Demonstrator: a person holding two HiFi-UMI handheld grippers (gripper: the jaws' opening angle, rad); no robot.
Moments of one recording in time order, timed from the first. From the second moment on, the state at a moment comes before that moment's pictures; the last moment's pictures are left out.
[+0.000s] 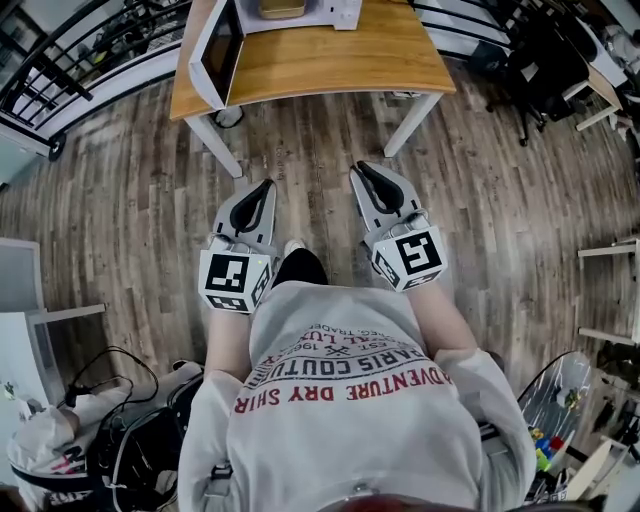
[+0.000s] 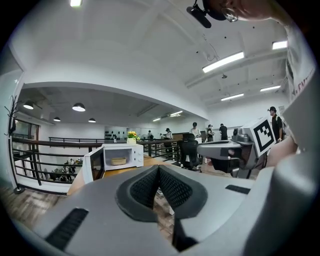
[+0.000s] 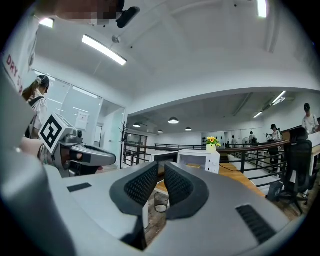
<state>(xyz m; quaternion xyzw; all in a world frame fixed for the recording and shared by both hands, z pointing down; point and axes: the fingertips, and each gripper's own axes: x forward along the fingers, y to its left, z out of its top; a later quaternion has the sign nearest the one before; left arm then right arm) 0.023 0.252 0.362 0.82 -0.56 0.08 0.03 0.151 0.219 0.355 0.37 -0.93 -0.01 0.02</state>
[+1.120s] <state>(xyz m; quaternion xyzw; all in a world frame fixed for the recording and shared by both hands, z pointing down) -0.070 -0.087 0.373 0.85 -0.52 0.07 0.05 0.052 -0.123 0.373 0.42 -0.90 0.01 0.09</state>
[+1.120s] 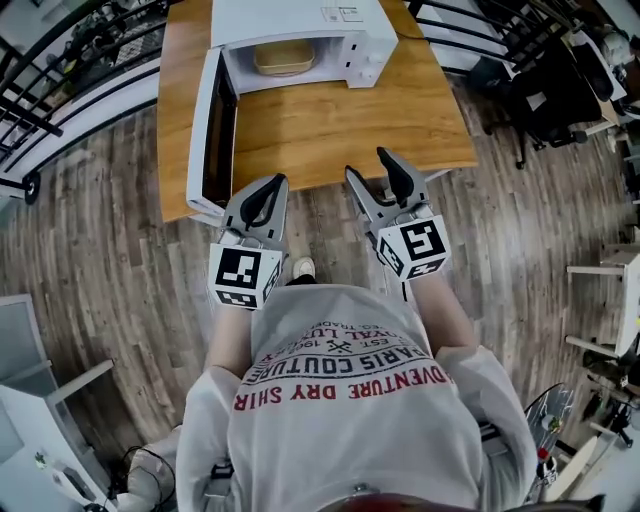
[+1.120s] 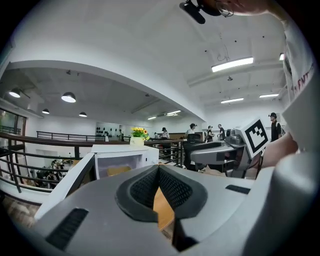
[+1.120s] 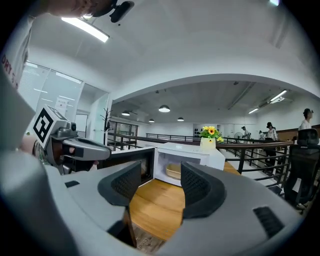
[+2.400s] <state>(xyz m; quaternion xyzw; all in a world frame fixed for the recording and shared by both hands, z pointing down) -0.138 -0.277 0.419 0.74 -0.66 0.08 0.10 -0.093 -0.407 0.532 0.13 -0.90 -0.09 0.41</state>
